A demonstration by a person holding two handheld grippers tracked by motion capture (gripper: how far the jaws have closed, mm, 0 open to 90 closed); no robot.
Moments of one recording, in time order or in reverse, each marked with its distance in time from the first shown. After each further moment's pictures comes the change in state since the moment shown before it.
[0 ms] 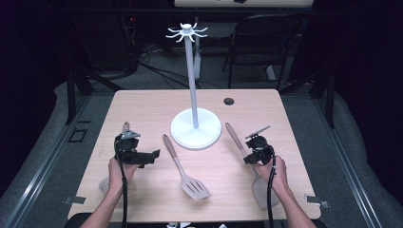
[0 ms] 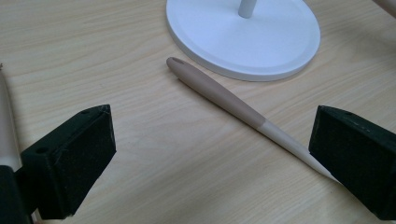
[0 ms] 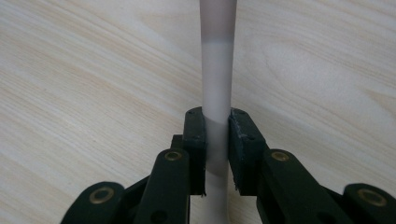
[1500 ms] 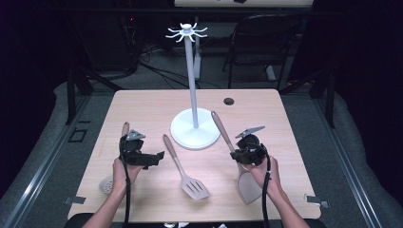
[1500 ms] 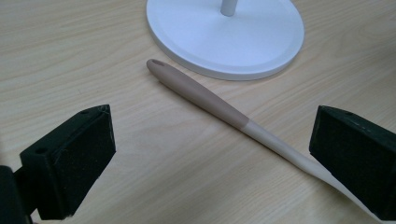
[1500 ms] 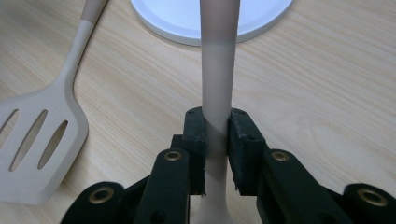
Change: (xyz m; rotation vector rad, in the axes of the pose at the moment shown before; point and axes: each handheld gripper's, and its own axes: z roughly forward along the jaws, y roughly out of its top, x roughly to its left) left arm -0.012 0.001 0.005 0.000 -0.033 0.026; right arm 0.048 0.004 -0.036 -0.248 0.077 -0.151
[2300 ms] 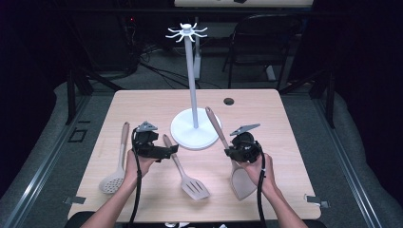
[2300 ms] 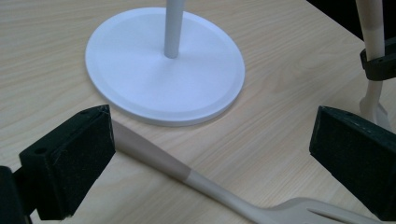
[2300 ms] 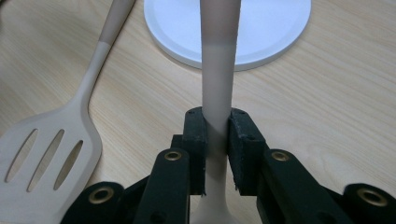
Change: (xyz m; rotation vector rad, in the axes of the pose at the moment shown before) left arm -0.027 0.036 0.017 -0.058 -0.158 0.035; right arm 0.011 0.014 0.001 -0.052 0.013 -0.030
